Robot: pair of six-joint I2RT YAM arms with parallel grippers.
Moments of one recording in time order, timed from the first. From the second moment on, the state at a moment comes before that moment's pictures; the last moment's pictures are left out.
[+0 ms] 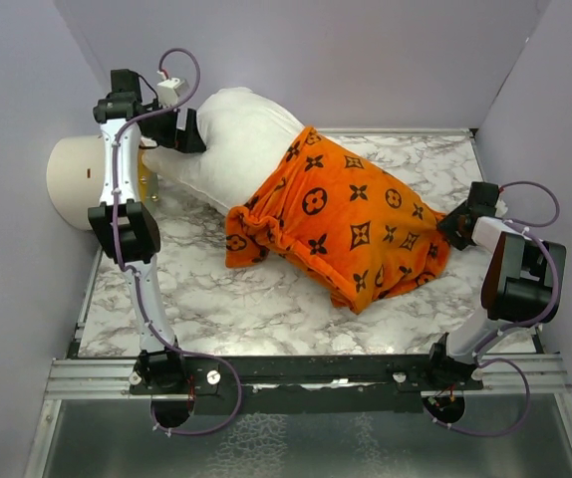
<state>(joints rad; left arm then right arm) 0.17 2.28 2.51 -1.11 0.73 0.38 -0.28 1.68 0.90 -0.16 0.09 0.63</state>
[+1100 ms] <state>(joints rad) 0.10 2.08 2.45 -0.93 0.50 0.21 0.82 0.86 0.78 -0.53 0.34 0.55</state>
